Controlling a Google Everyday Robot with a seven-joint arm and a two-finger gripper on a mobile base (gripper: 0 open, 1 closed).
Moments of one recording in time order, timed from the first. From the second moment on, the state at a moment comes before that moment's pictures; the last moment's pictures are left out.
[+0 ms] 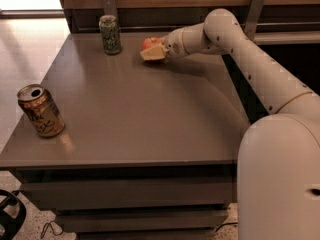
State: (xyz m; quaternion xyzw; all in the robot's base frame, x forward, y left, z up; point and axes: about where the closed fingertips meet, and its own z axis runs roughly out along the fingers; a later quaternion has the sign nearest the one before) arm 0.815 0.012 0.837 -0.42 0.73 0.28 0.46
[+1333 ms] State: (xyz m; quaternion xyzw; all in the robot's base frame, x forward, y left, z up) arm 0.801 0.012 0.869 -0.45 0.71 0.28 0.46
